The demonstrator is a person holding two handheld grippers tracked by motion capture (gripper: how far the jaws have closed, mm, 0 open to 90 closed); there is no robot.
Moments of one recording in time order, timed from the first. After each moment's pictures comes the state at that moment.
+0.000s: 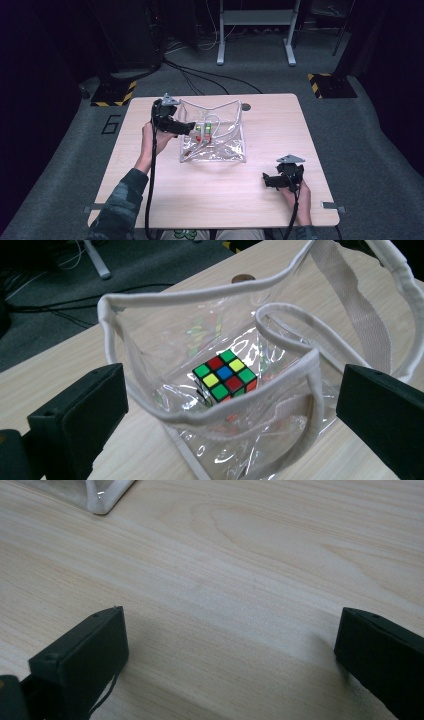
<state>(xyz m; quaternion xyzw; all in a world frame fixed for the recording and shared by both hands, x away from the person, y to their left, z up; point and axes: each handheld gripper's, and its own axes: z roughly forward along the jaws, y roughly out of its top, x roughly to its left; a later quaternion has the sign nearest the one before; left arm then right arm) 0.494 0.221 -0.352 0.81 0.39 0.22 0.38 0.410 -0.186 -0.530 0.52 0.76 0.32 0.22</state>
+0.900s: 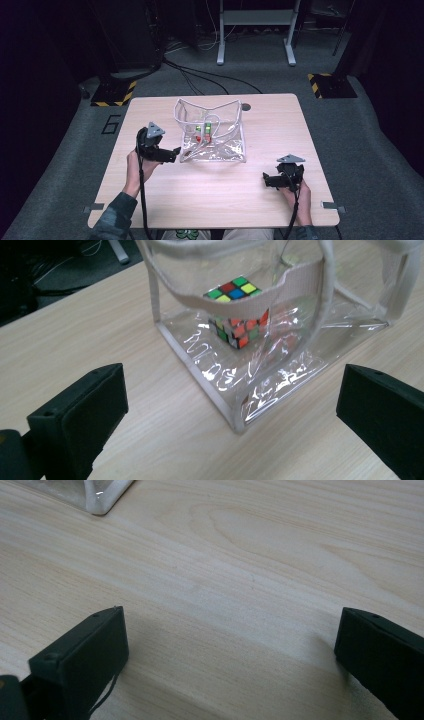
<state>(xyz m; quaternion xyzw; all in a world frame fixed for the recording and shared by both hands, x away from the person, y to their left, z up) 0.431 0.258 -0.399 0.80 0.40 0.24 0.36 0.410 -0.187 -0.530 0.52 0.76 0.32 0.22</state>
